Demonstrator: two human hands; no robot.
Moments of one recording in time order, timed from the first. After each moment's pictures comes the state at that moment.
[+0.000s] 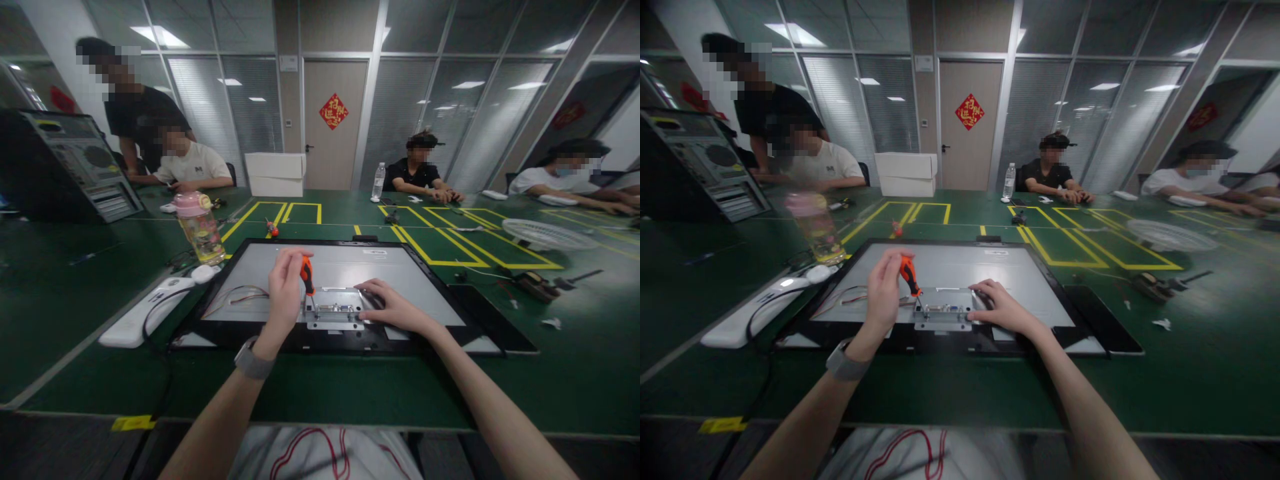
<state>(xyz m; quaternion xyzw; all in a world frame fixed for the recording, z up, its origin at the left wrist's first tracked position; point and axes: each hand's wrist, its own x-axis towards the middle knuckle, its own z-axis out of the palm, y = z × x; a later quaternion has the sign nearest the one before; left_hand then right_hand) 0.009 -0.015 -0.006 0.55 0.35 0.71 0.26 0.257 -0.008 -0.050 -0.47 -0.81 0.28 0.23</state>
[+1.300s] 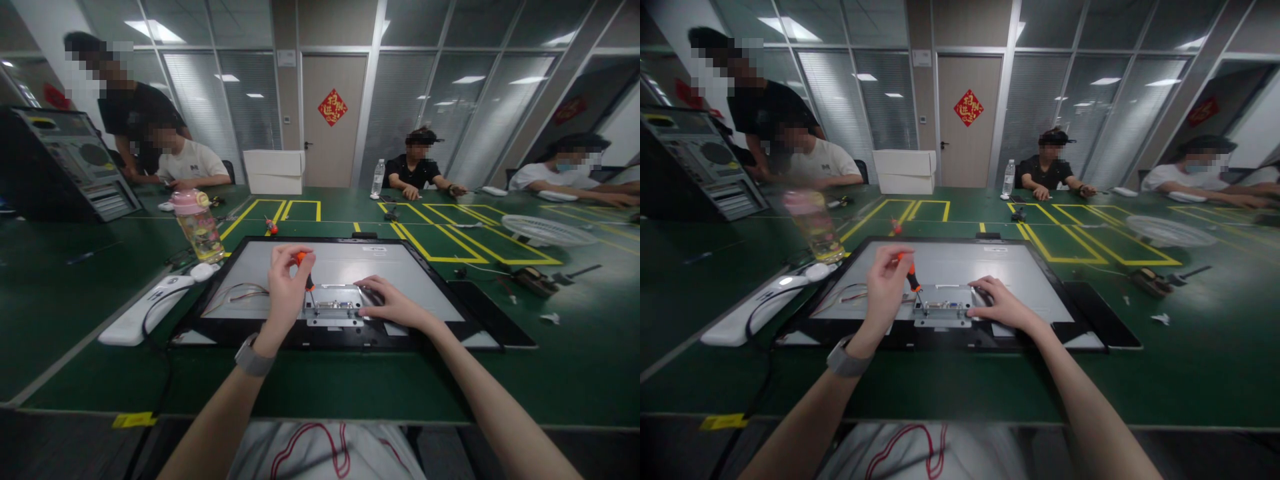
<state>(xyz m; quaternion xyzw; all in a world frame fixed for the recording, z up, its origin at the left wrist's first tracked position) 0.009 -0.015 -0.006 0.58 0.37 0.70 0.20 0.258 -0.007 -0.051 -0.47 -0.80 0.29 0.24</state>
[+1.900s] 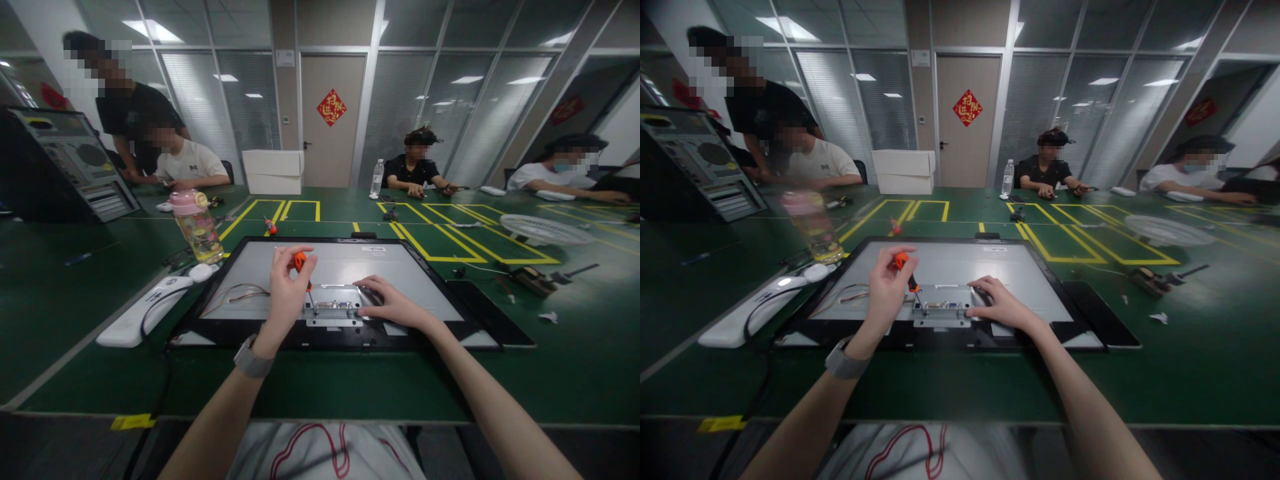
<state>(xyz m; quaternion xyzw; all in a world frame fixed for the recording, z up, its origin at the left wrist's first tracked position) 0.008 -0.015 -0.009 0.60 0.39 0.67 0.20 0.258 -0.006 -0.053 -0.46 -0.81 0.28 0.24</state>
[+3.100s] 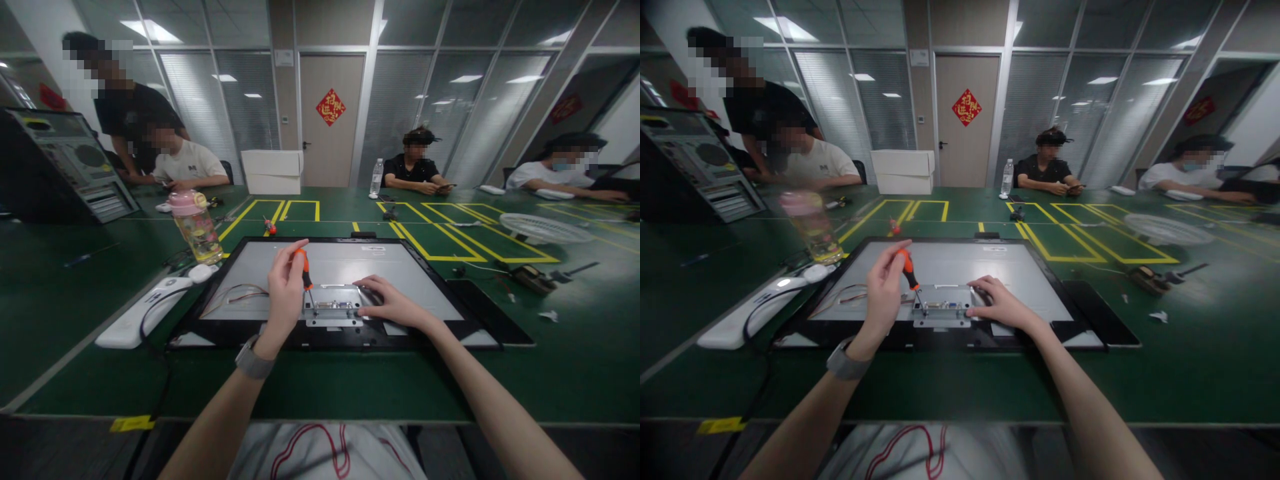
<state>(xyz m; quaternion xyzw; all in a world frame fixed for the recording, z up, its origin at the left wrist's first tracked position) 0.009 -0.017 -0.011 0.57 0.38 0.68 0.24 0.258 -0.007 -0.054 -0.46 -0.81 0.28 0.24</state>
